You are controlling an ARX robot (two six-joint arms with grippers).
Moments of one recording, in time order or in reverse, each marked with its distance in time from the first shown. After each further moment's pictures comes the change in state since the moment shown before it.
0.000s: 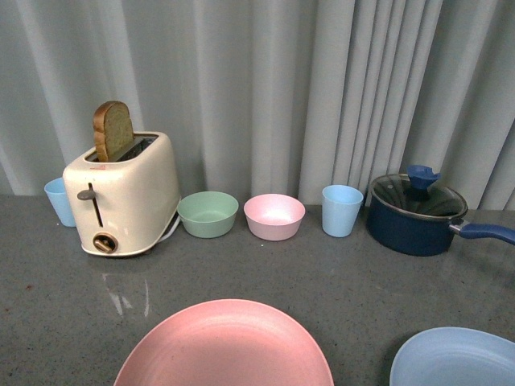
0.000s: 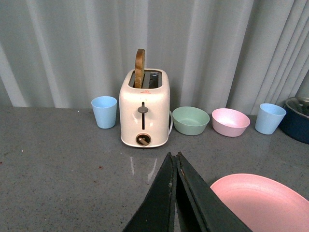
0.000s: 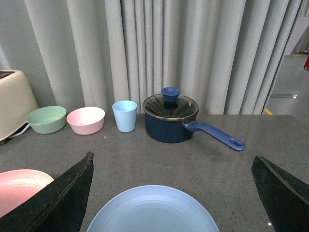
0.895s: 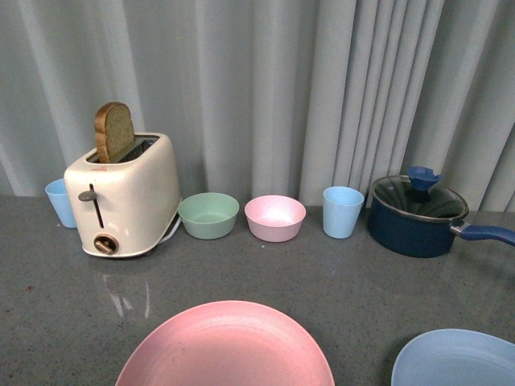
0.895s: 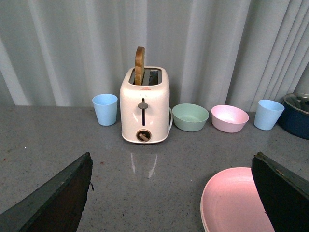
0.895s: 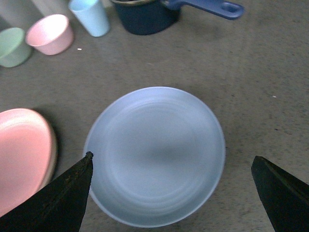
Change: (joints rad) left arm 0.000 -0.183 0.000 -0.189 0.001 0.003; right arm -0.345 0.568 0.216 -0.214 -0.284 0.085
